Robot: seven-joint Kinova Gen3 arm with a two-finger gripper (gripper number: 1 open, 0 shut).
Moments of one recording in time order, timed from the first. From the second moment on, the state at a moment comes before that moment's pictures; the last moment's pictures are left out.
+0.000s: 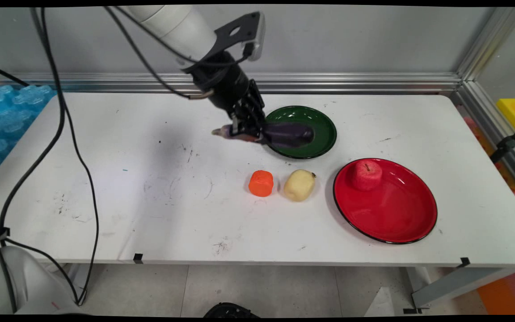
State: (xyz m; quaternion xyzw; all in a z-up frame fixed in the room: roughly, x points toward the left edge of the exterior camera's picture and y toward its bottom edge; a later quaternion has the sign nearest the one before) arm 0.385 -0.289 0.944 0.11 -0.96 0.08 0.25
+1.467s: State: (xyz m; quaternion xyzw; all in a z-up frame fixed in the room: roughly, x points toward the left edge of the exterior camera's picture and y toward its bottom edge) arm 0.313 -0.259 0.805 0.05 -0.98 0.01 0.21
